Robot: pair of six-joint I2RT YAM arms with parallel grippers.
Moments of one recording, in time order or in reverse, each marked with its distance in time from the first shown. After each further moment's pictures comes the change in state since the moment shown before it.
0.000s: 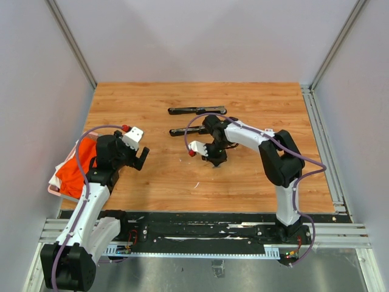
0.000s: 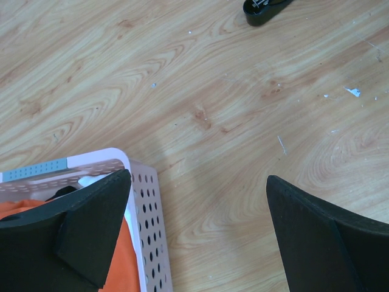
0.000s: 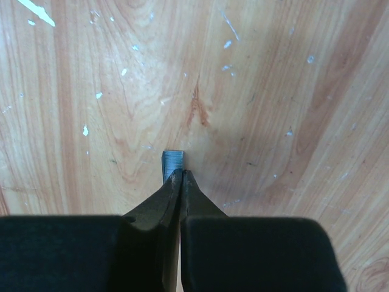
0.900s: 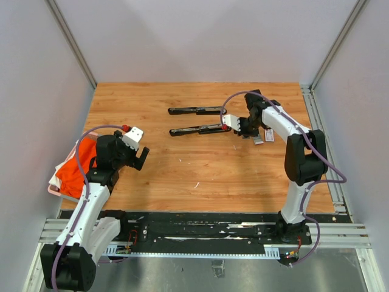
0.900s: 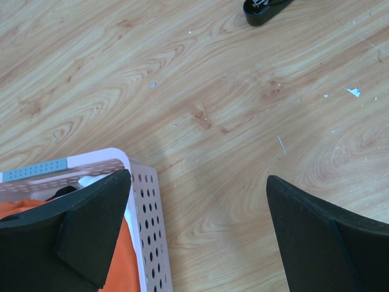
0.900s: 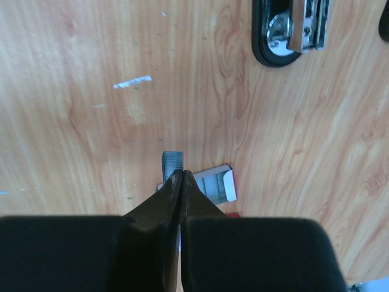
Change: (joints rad) left arm 0.000 0.000 0.000 0.000 0.000 0.000; right arm -0.380 -0.110 0.037 0.040 0.084 -0.248
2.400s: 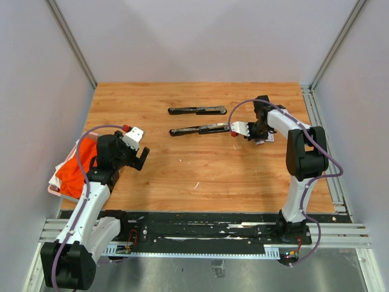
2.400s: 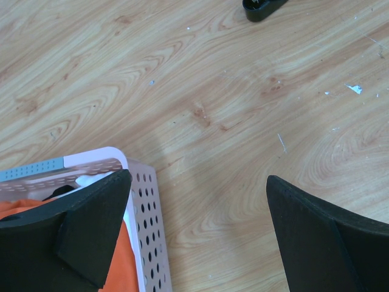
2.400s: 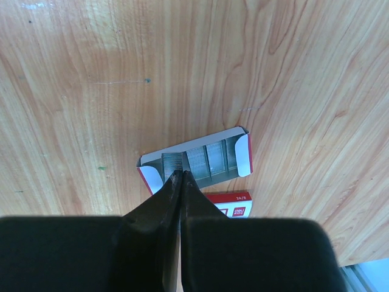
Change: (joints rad) left arm 0.000 0.014 0.000 0.000 -0.001 0.003; right arm -0.100 0.058 -0.076 0.087 0.122 -0.166
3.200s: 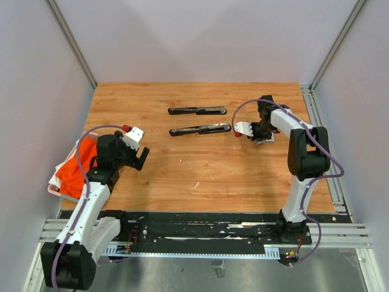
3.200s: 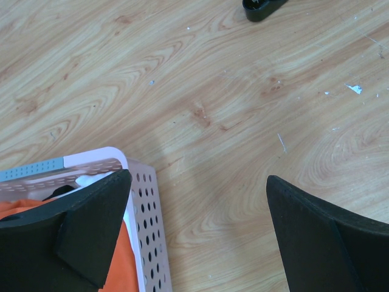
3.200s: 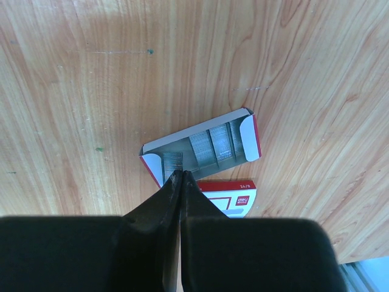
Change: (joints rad) left arm 0.000 0.000 0.000 0.000 0.000 0.000; right arm -0.035 -0.003 0.002 -0.019 -0.004 -0.043
